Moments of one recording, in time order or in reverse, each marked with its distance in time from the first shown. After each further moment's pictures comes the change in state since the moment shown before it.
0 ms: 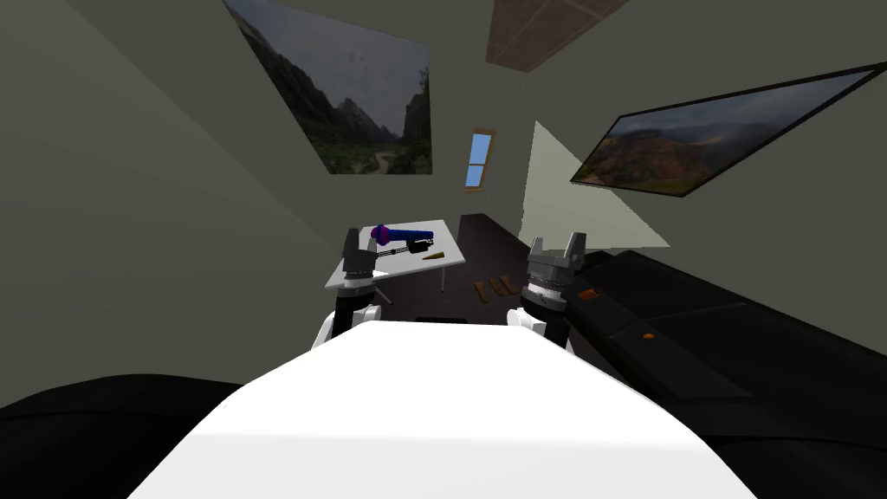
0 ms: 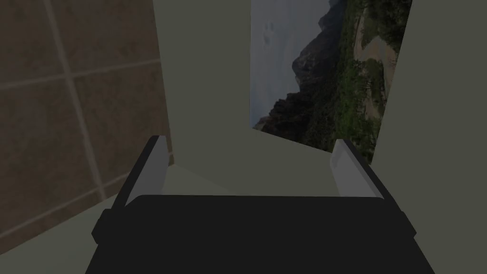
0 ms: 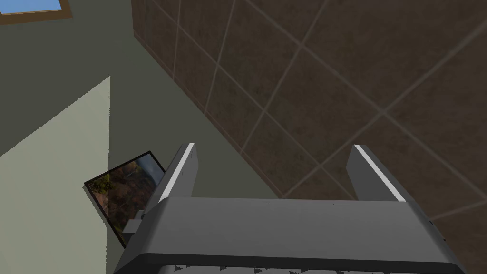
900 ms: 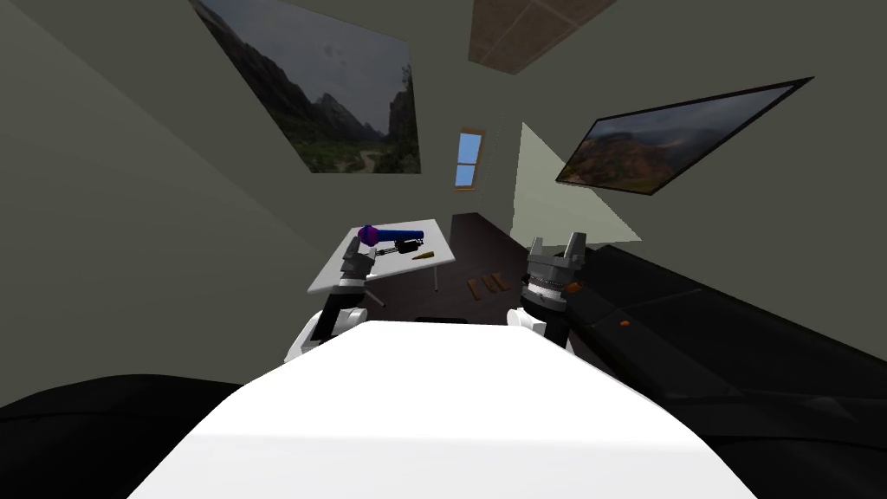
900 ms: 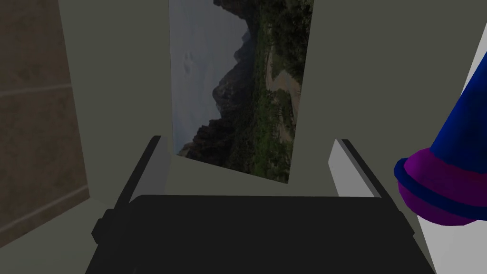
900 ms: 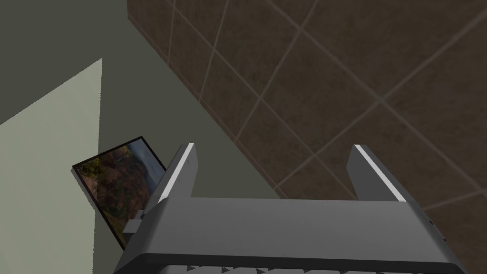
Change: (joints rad) left arm -0.009 0.227 0.068 0.109 0.198 0.142 0.082; right arm 0.000 0.000 0.000 0.000 0.000 0.000 0.000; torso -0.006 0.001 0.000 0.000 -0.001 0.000
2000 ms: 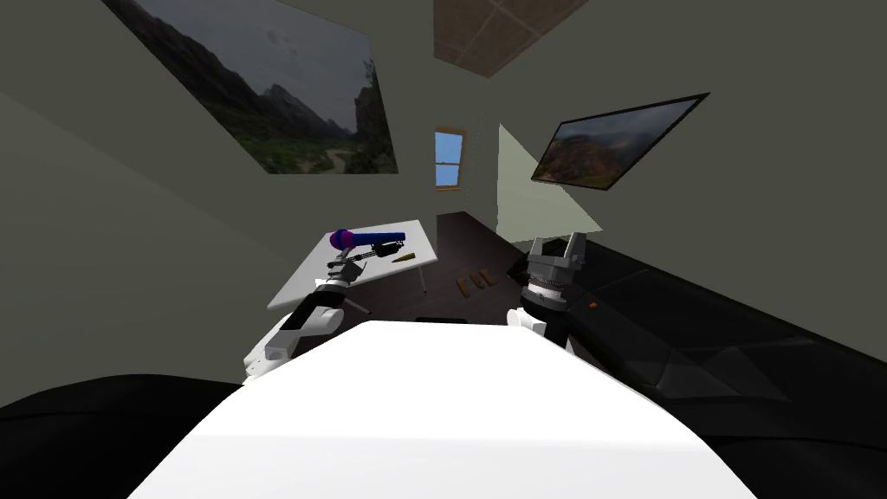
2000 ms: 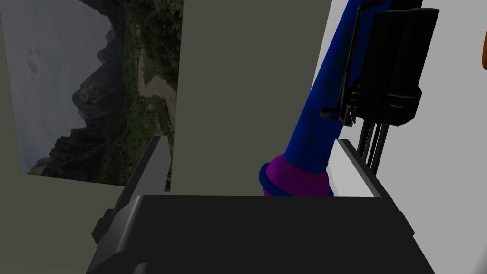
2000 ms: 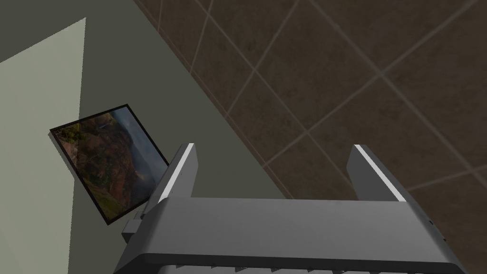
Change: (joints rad) left arm 0.002 0.252 0.102 0.172 0.313 0.244 0.137; right arm 0.000 0.000 0.000 0.000 0.000 0.000 0.000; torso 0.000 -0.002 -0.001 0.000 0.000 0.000
